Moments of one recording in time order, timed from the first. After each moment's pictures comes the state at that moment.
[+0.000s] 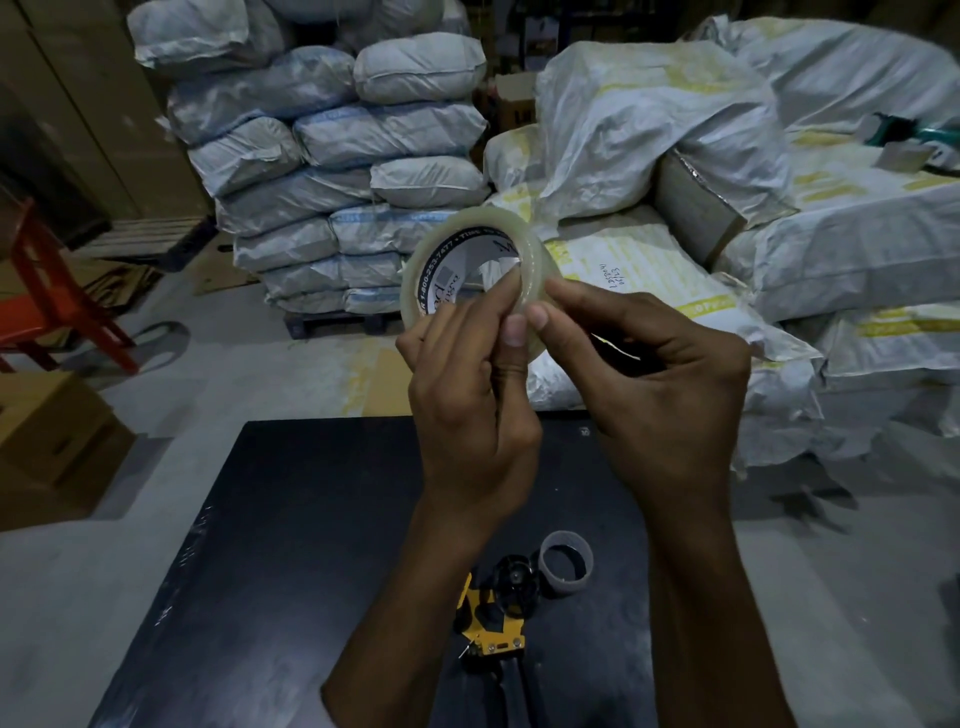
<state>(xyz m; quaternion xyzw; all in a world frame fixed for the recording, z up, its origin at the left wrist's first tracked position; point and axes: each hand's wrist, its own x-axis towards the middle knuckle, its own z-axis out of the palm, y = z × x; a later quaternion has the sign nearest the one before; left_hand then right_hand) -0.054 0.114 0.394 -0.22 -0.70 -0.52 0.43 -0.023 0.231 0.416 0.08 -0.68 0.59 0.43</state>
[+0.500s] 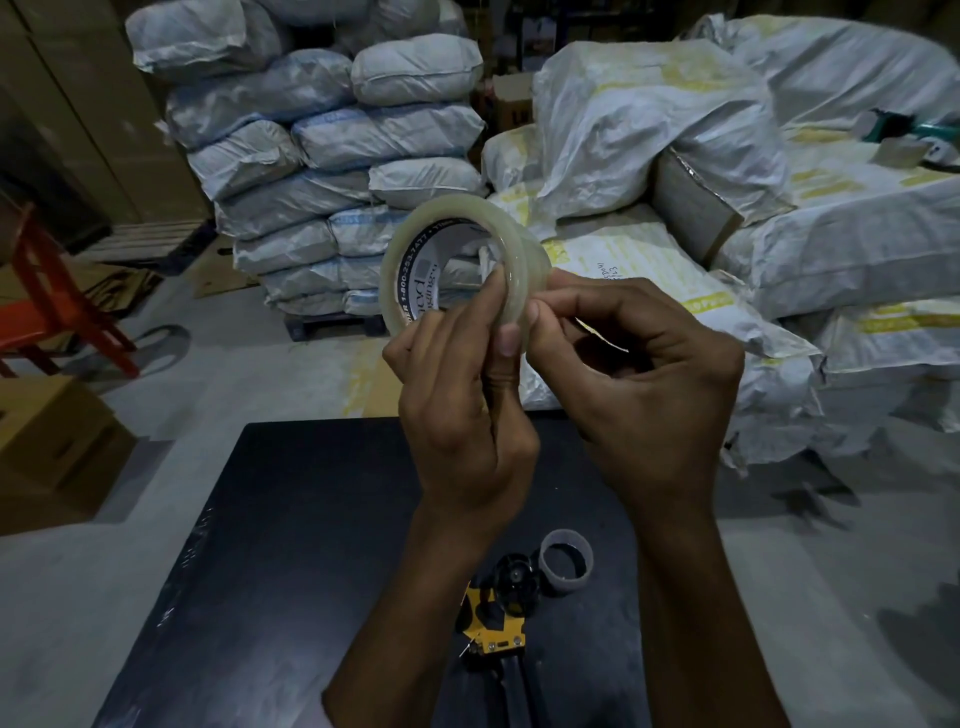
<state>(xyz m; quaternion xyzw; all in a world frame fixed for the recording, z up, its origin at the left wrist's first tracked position) -0.051 0.116 0.390 -0.24 -0.68 -0.49 0.49 -0.022 0.224 0.419 0.10 -0.69 0.54 0.47</state>
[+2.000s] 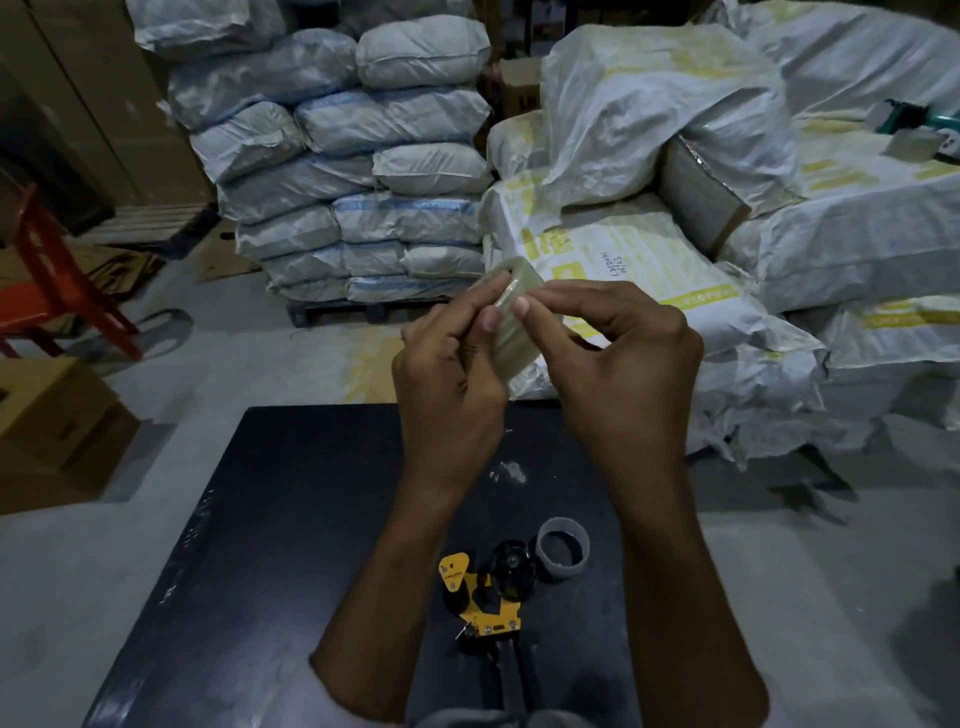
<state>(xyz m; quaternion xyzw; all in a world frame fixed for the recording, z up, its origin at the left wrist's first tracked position) -0.081 0.103 0.375 -0.19 -0.70 -0.62 0.30 -0.045 0.228 0.405 -0.03 -0.76 0.49 0.43</state>
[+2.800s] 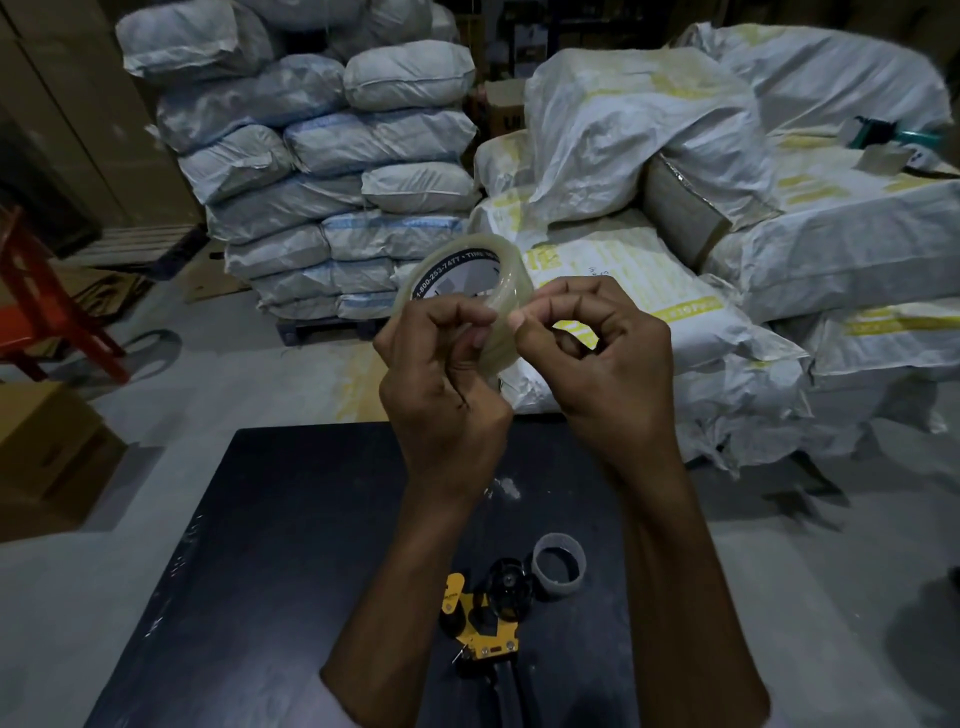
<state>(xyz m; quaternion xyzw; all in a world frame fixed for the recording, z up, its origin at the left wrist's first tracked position) -0.073 0.118 0.391 -0.23 -0.65 -0.58 0.44 -0.049 0.235 0.417 0.07 -0.69 0.65 0.31</state>
